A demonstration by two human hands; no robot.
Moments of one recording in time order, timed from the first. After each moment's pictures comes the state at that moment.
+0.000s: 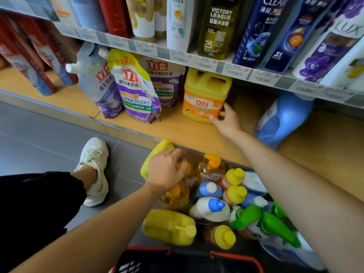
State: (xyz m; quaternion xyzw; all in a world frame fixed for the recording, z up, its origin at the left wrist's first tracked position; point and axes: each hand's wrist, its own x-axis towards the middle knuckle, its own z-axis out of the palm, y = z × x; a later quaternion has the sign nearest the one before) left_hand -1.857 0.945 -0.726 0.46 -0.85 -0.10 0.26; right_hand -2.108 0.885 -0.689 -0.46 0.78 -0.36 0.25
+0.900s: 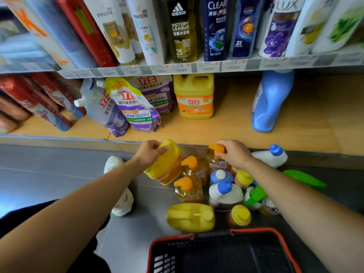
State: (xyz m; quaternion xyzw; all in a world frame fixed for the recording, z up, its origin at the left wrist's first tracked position) left_hand -1.807 0.877 -0.667 0.58 -0.69 -0.43 0.05; right_hand -2.085 1.011 -0.722 -0.57 0.77 -0.17 0.23
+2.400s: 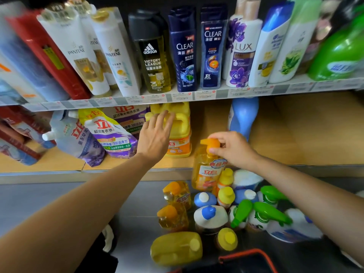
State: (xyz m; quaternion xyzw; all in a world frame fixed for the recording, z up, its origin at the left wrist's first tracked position) left_hand -1.925 0.844 -0.618 0.30 -0.93 0.18 0.12; right_hand -2.122 1.028 -0.611 -0.53 0.71 -0.39 0.25
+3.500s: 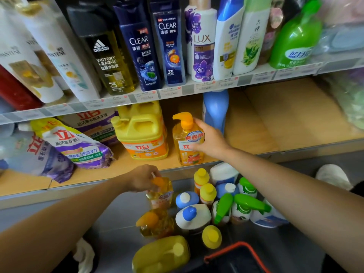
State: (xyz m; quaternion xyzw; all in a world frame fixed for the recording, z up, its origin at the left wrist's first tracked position) left_hand -1.919 0.869 -0.667 0.32 -0.85 -0.33 -0.26; right_hand -2.149 1.018 -0.639 -0.47 0.76 -0.38 0.24
